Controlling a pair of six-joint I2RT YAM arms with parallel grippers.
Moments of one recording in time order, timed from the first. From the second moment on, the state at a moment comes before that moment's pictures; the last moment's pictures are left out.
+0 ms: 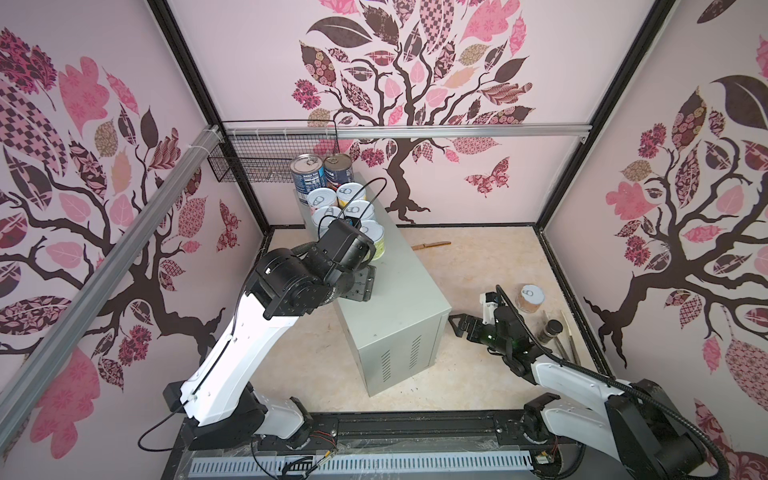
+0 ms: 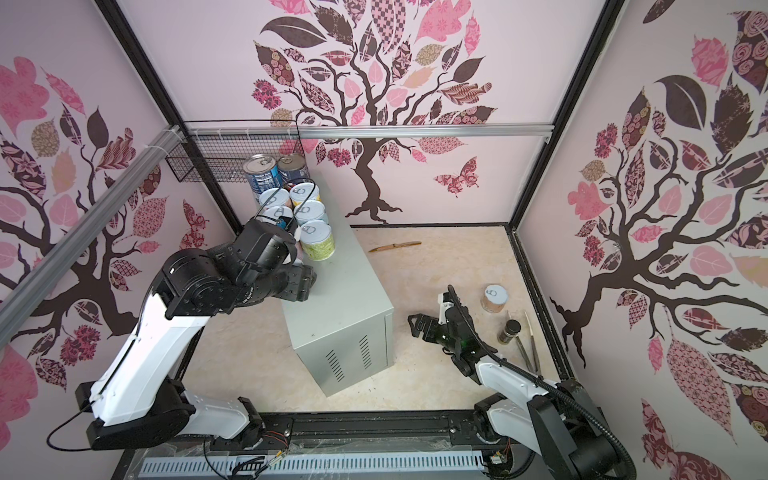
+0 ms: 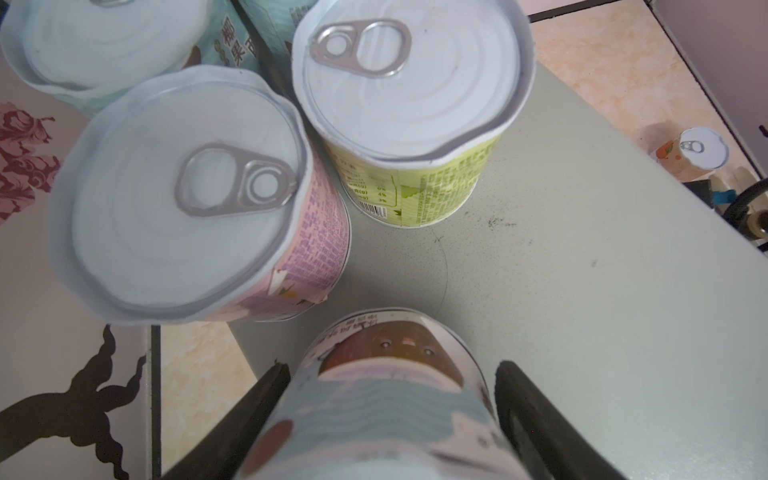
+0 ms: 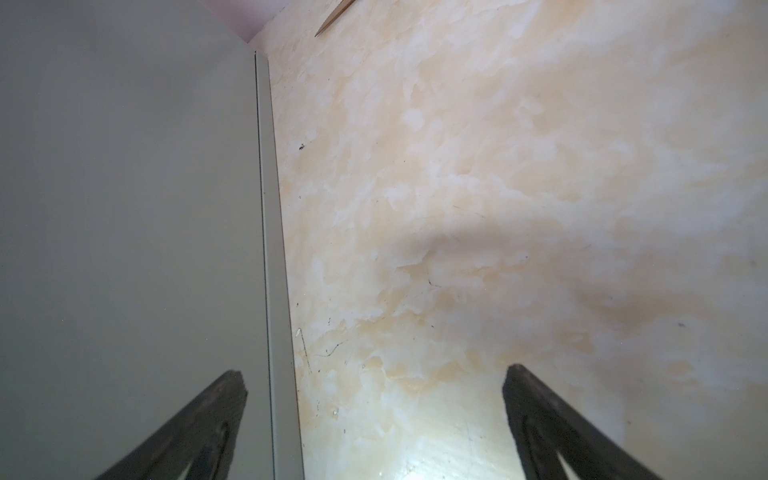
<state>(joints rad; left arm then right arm) -0.81 1.42 2.06 -1.56 -0.41 -0.39 0.39 1.11 0.27 0.29 -0.20 0.66</state>
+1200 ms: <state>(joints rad) -0.60 0.97 1.74 -1.34 -0.48 -0.41 0.39 0.85 0.58 -0.26 0.12 0.61</state>
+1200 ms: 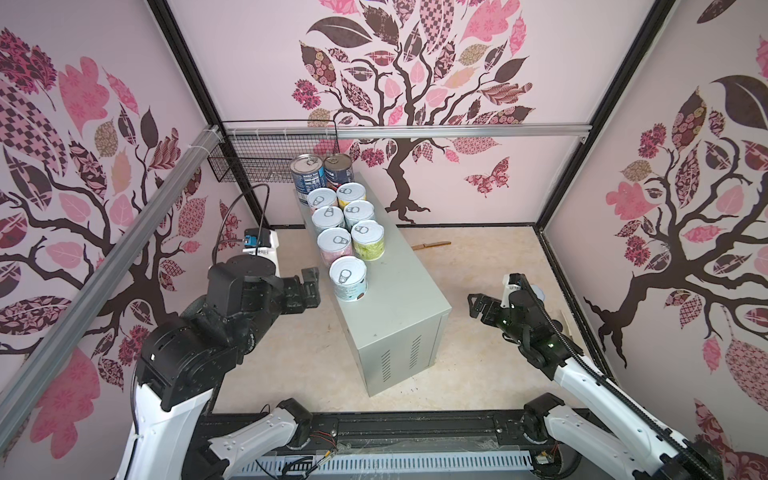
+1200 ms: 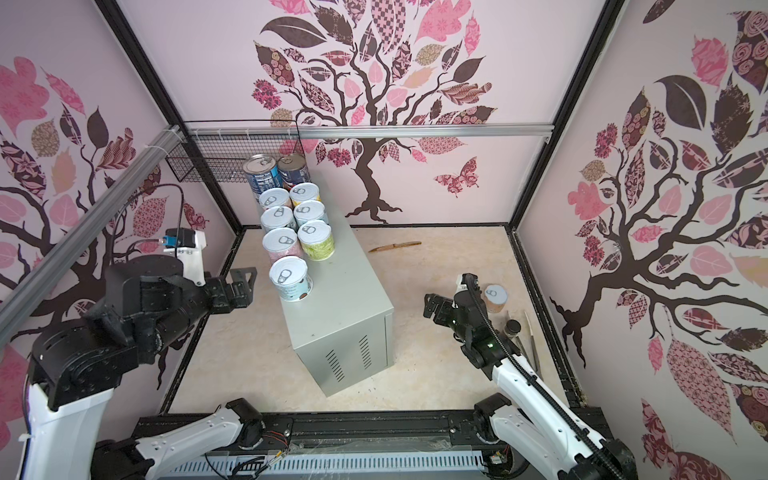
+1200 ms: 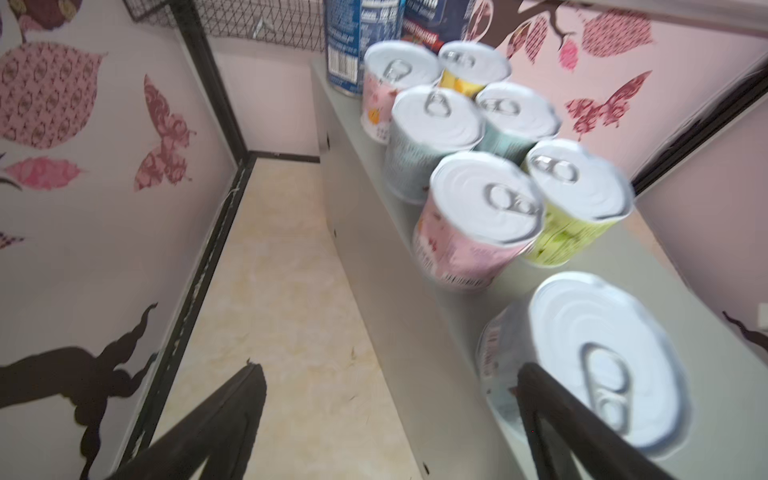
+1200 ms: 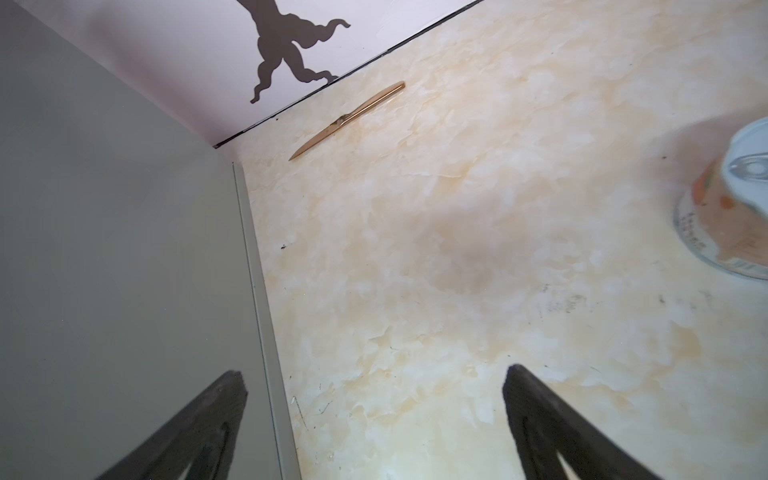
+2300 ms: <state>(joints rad) -0.59 0.57 0.62 -0.87 -0.50 -0.84 0.09 1.24 0.75 -0.37 0.45 0.67</state>
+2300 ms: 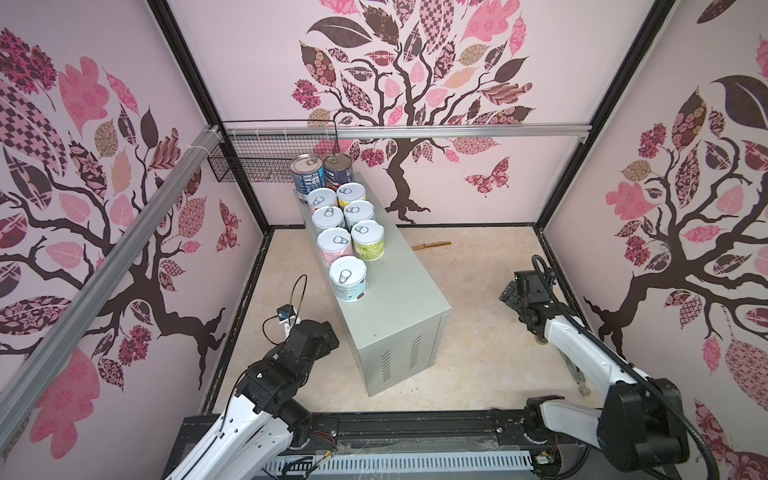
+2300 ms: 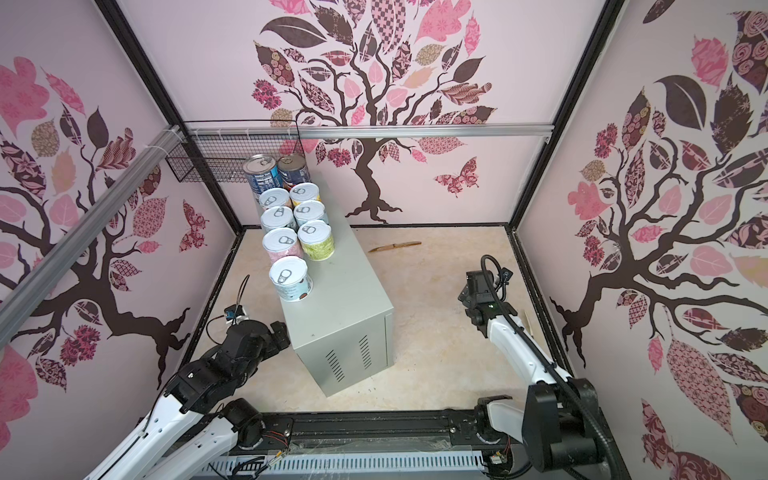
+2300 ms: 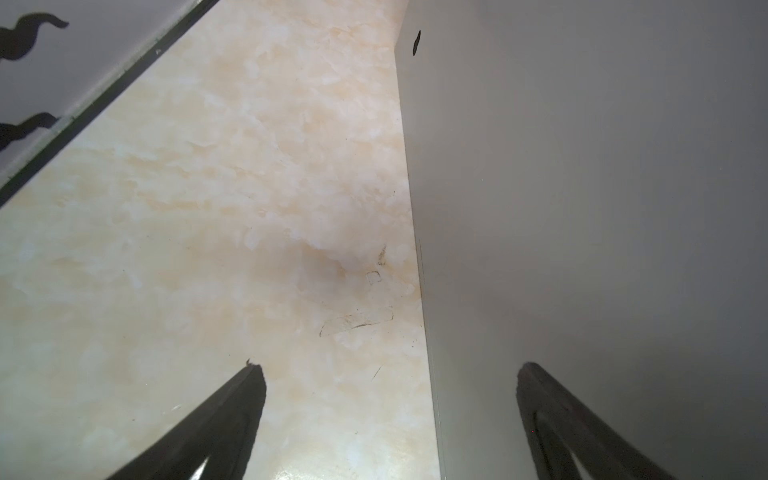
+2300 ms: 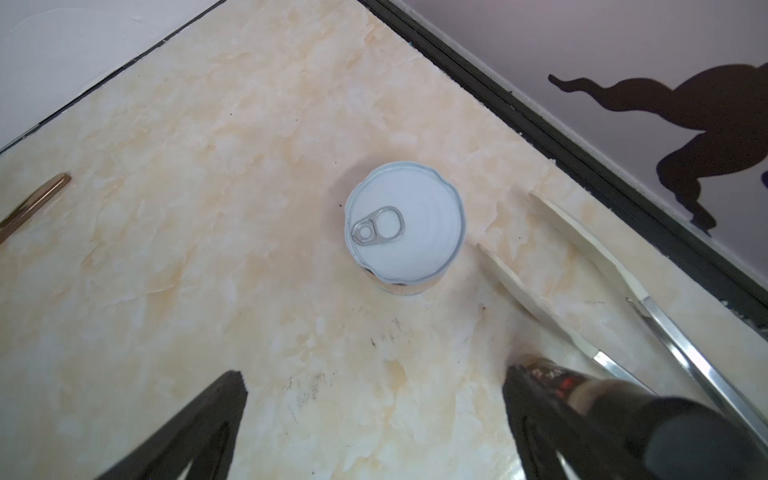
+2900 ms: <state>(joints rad) -0.59 0.47 0.52 -0.73 -0.43 -0.86 0.00 1.49 0.85 -0.30 0.50 0.66</state>
